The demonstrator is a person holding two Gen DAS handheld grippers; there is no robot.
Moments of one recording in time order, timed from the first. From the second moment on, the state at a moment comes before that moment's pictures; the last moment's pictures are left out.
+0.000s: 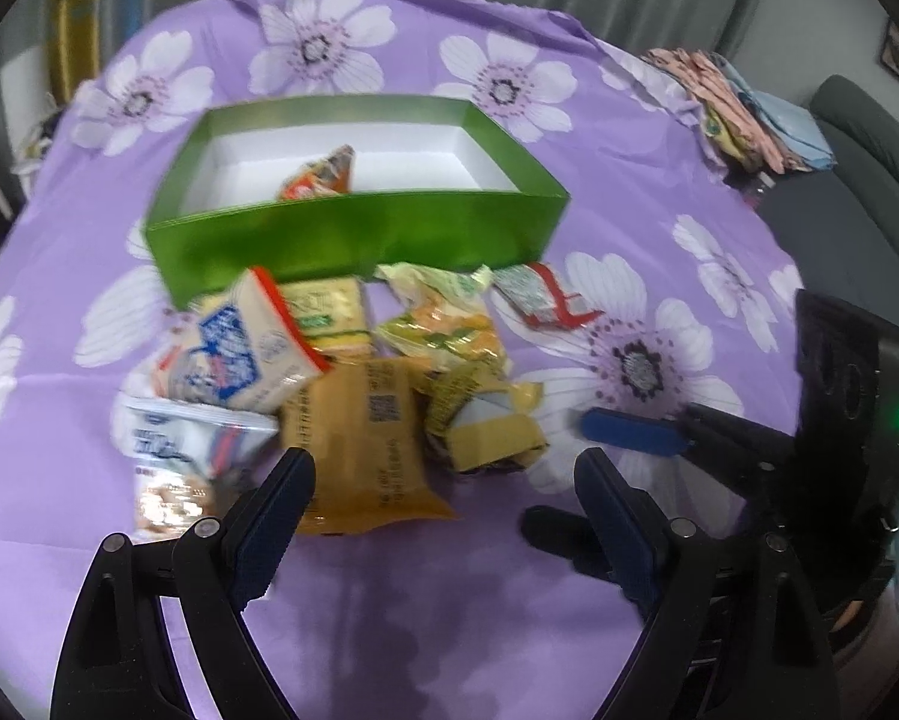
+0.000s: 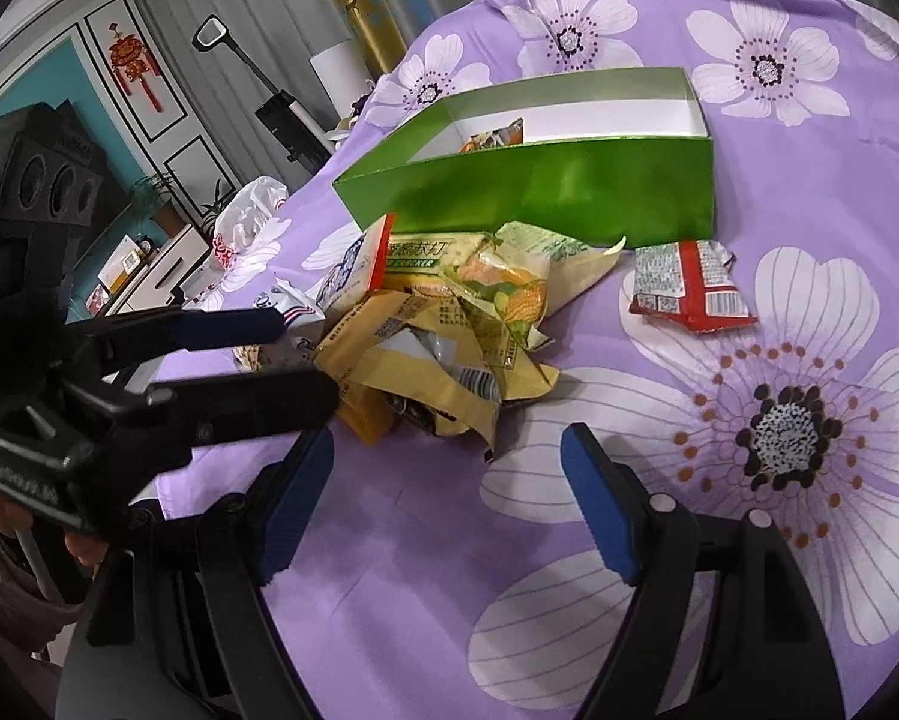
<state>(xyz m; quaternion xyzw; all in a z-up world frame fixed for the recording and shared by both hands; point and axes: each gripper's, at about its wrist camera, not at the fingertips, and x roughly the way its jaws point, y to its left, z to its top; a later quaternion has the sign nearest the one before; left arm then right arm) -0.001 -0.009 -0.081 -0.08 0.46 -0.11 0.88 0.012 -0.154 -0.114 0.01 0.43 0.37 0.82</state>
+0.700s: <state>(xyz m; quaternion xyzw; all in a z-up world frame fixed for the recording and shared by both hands) 0.035 -0.019 -0.097 -0.11 0.48 -0.14 0.86 0.038 -0.139 -0.131 0.04 0.45 0.38 0.81</state>
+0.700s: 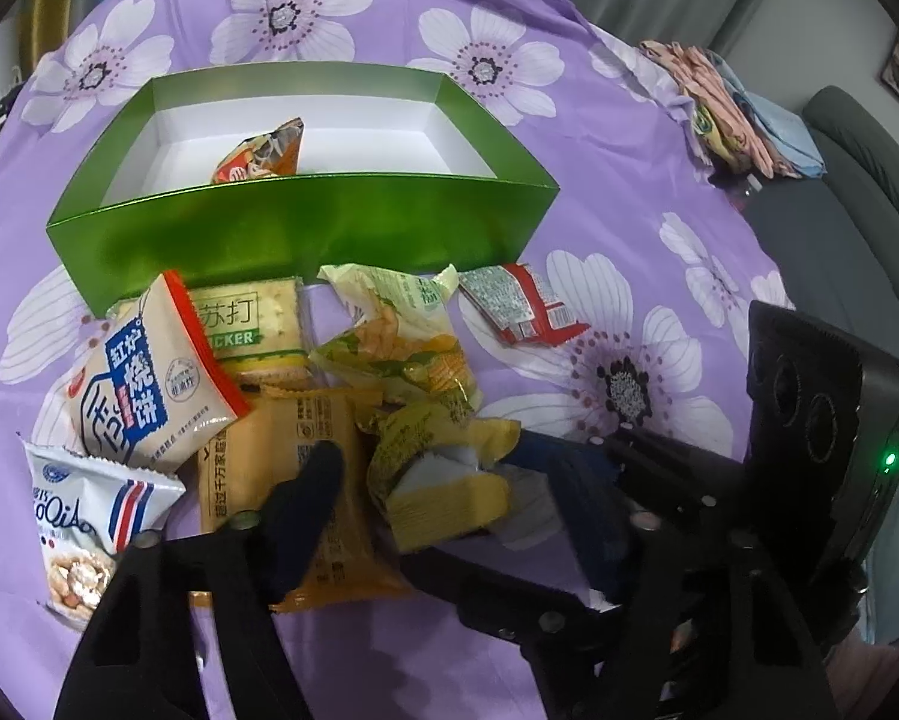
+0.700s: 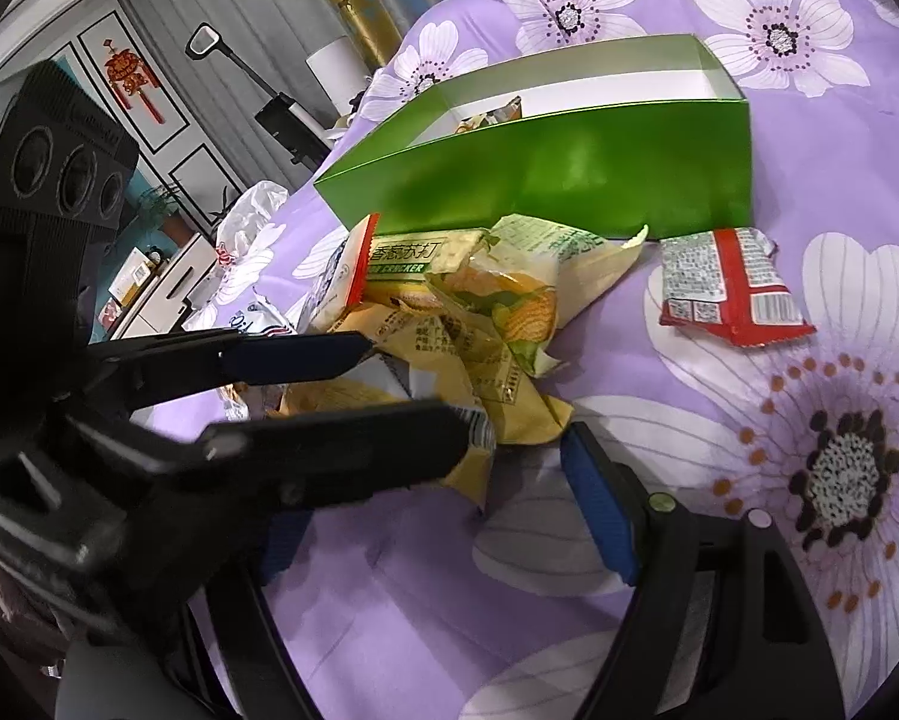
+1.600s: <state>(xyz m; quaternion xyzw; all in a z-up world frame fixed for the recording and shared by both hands) 0.019 -0.018 -0.084 -0.11 0.47 -0.15 0.86 0.015 -0.145 -0.105 0.04 0.41 0.39 0.82</state>
